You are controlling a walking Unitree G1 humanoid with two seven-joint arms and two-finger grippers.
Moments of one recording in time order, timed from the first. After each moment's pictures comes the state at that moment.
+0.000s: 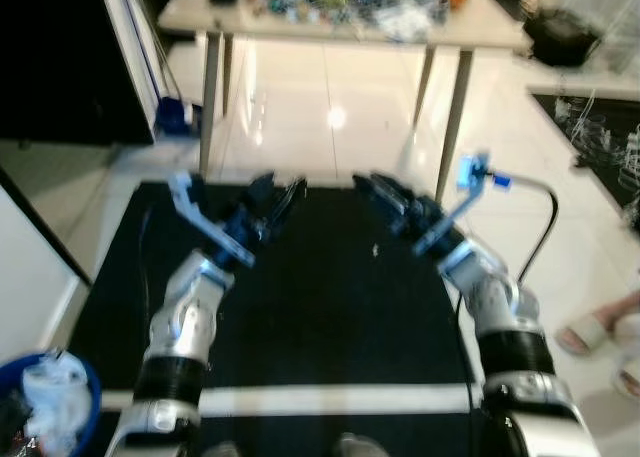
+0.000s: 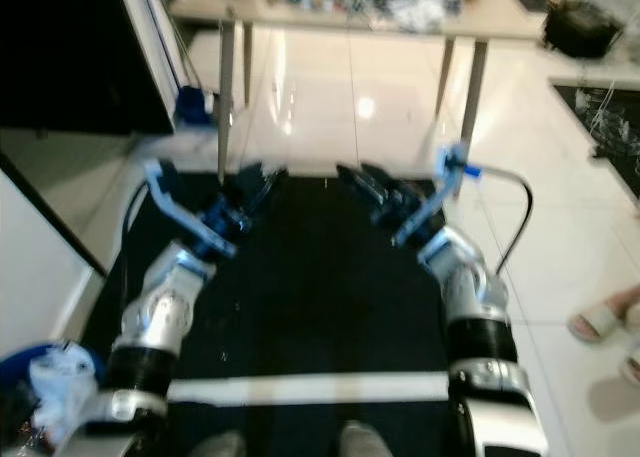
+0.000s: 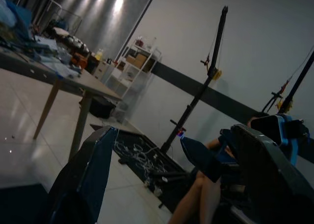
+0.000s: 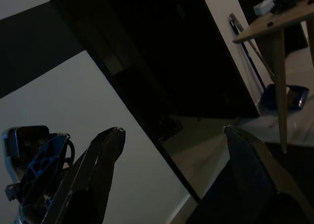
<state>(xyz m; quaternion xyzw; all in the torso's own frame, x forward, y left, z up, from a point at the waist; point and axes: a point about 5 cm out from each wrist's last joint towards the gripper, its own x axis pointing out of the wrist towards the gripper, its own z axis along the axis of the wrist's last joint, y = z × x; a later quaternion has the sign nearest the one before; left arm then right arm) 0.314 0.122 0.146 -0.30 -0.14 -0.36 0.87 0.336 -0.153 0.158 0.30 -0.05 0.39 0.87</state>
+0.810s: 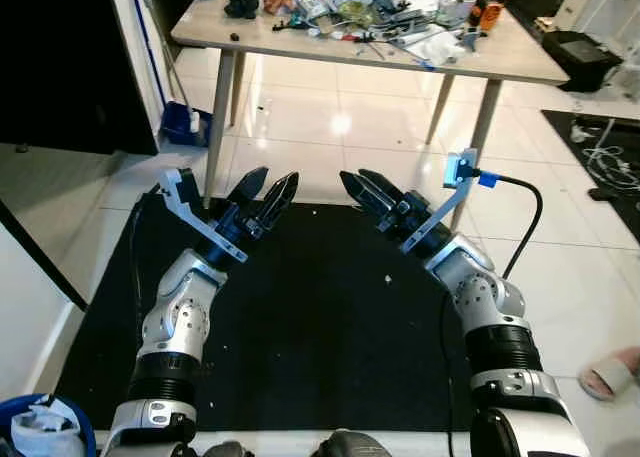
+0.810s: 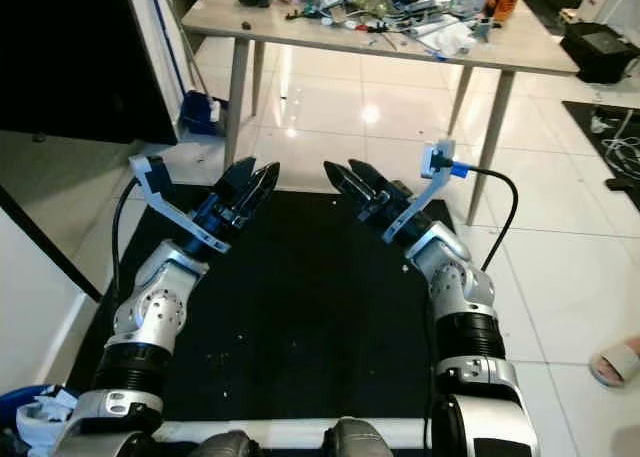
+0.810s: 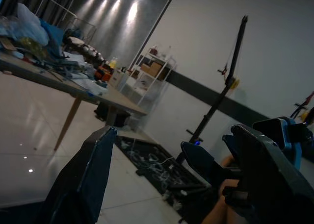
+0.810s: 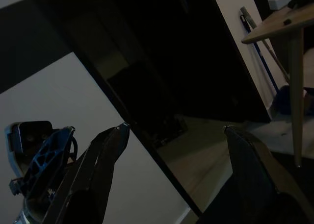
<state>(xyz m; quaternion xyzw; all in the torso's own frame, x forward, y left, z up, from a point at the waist) 0.314 0.126 0.145 -0.30 -0.14 -0.36 0.87 0.336 -0.144 0.155 0.30 -0.04 0.40 0.87</state>
